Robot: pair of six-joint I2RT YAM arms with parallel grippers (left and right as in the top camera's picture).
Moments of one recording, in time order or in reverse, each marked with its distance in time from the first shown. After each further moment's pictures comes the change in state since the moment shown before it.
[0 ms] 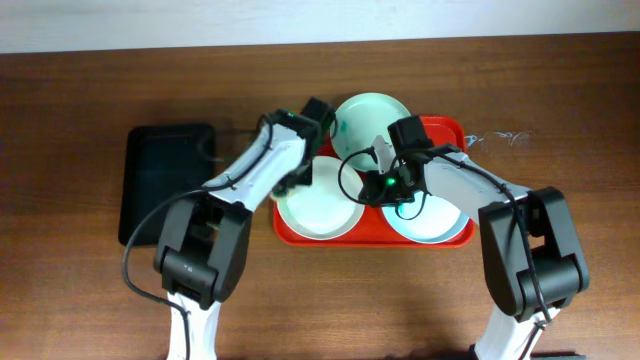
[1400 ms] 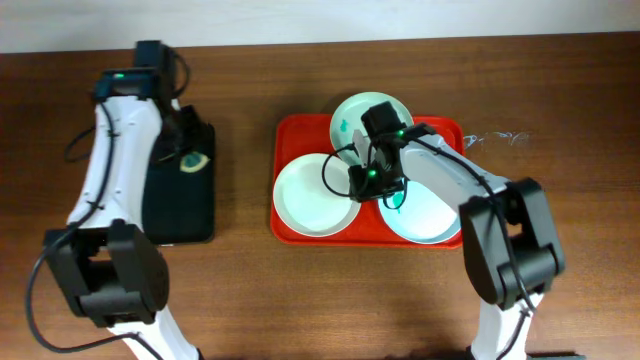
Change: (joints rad) left arm 0.521 -0.202 0.120 -0.157 0.298 0.058; right arm 0.092 0.096 0.219 -0.228 0.132 -0.047
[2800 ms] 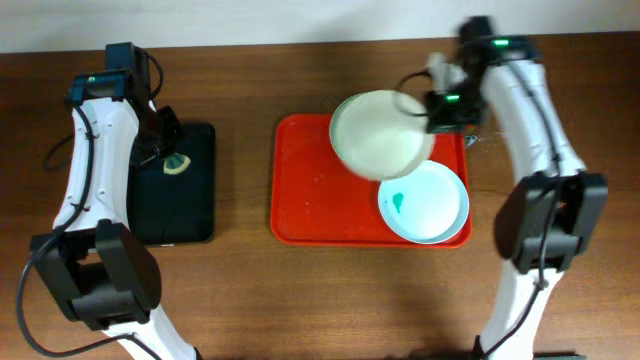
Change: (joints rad) left arm 0.069 0.000 0.000 0.000 0.007 0.004; right arm -0.413 0.154 0.677 -0.576 -0.042 -0.239
